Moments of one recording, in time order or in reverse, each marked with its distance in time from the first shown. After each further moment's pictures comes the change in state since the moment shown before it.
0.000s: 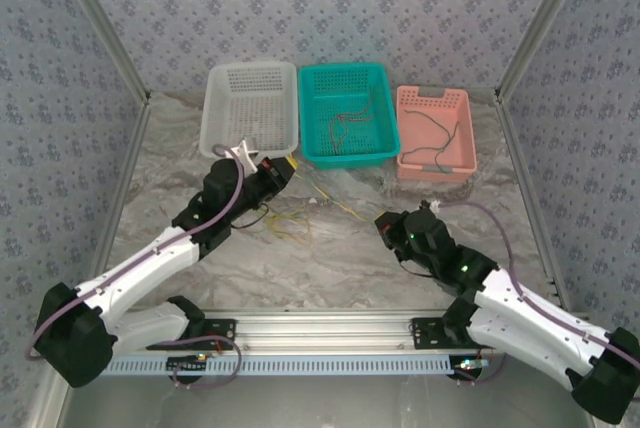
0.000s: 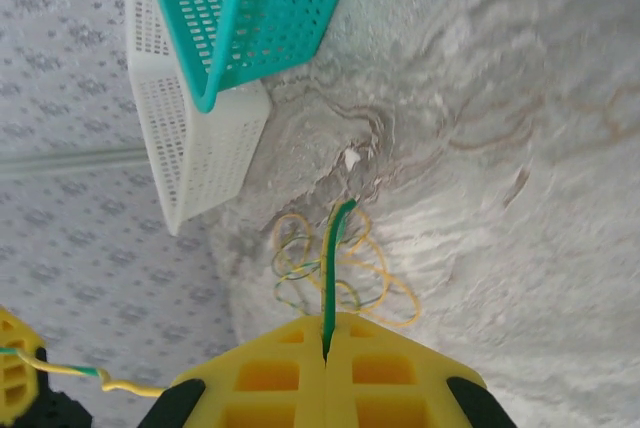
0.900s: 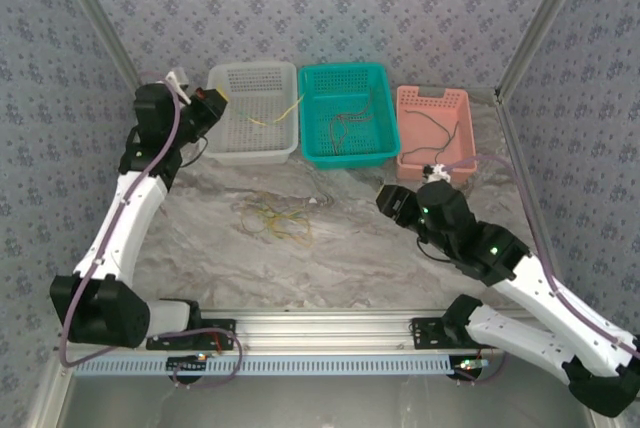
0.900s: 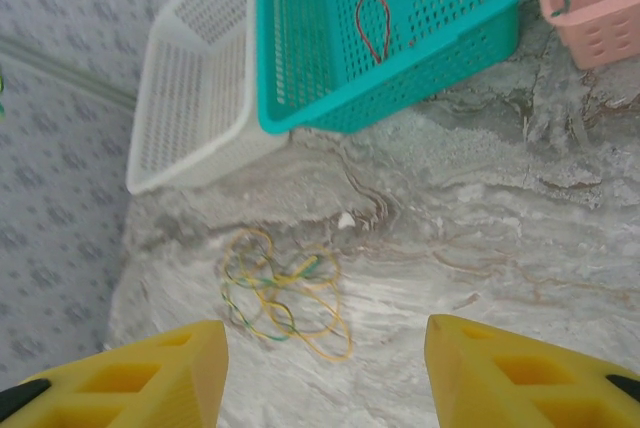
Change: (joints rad) left arm 0.529 0.216 0.491 -0.341 0.203 0.274; right arm 0.002 0.077 0.457 -0.418 0.079 -0.630
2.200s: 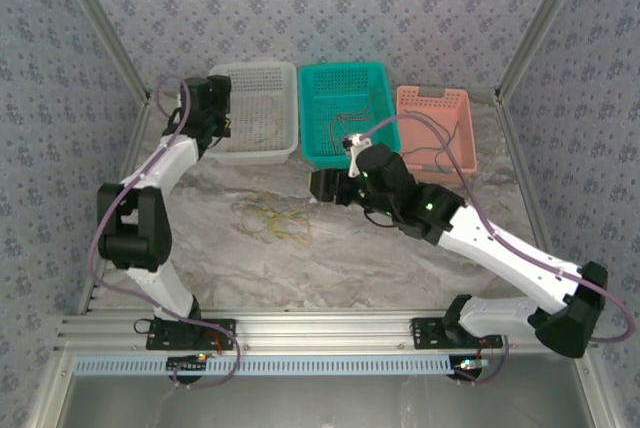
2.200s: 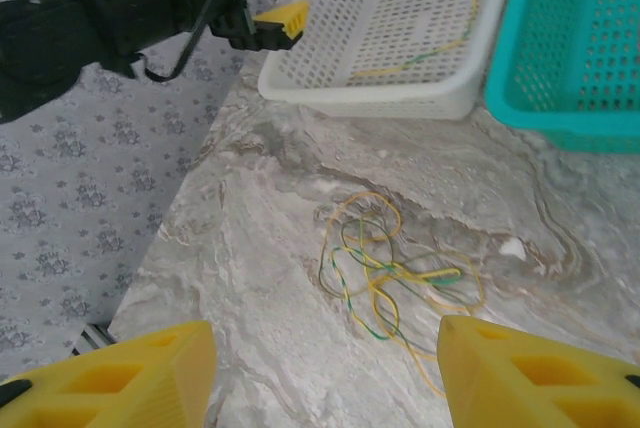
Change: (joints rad) left arm -0.021 0.414 0.112 0.119 -0.284 -0.636; right arm 0.096 0.426 0.280 0.236 -0.200 -0.297
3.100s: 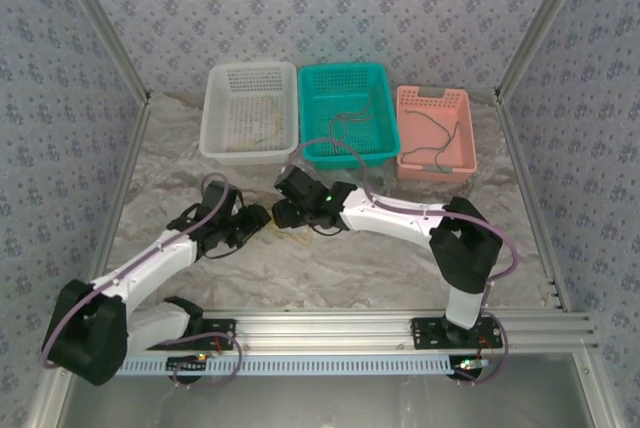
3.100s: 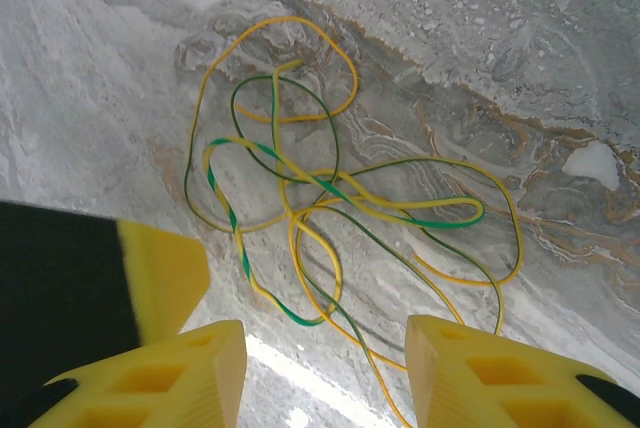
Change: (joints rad) left arm -0.308 -0.570 -0.773 -0.262 0.185 0.460; right arm 0.098 0.571 0.132 0.011 0.036 -0.039
